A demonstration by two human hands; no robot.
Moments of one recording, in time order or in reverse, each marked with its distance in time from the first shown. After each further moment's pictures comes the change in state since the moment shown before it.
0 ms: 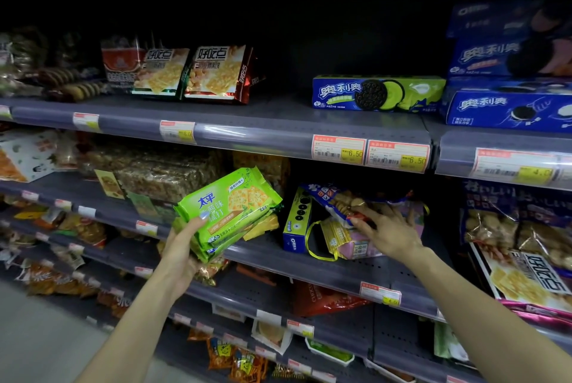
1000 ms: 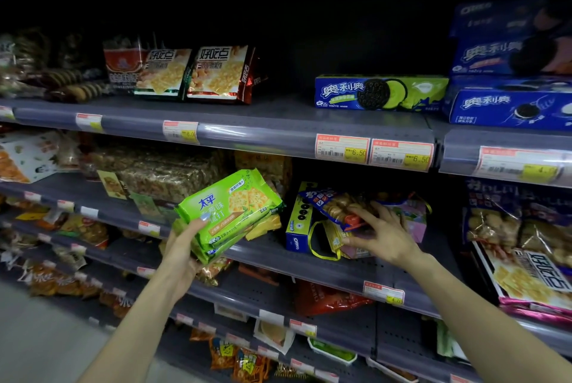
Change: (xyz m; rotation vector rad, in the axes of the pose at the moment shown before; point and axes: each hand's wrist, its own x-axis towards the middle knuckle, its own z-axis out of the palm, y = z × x) left_hand 0.003 -0.001 -0.008 0.019 0.023 -0.003; right_hand -0.013 -0.009 0.002 0.195 -0.072 -0.059
